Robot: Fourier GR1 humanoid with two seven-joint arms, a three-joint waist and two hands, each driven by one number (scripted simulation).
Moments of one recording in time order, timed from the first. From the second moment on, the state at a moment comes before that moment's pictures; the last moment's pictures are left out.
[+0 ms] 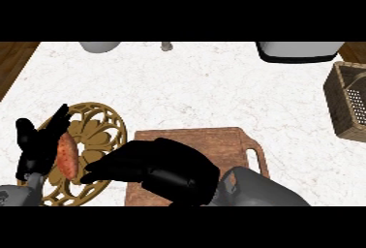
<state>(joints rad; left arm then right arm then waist) -0.10 0.53 -0.19 -1.33 0.37 0.25 0.14 -0.68 -0.16 0.79 -1.69 0.10 0.10 0.14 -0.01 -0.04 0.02</state>
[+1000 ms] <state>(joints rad) -0.03 0.54 -0.15 -1.38 0.35 0.23 0.17 -1.15 -0.57 0.57 -1.79 -0.17 0.76 0.55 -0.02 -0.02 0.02</state>
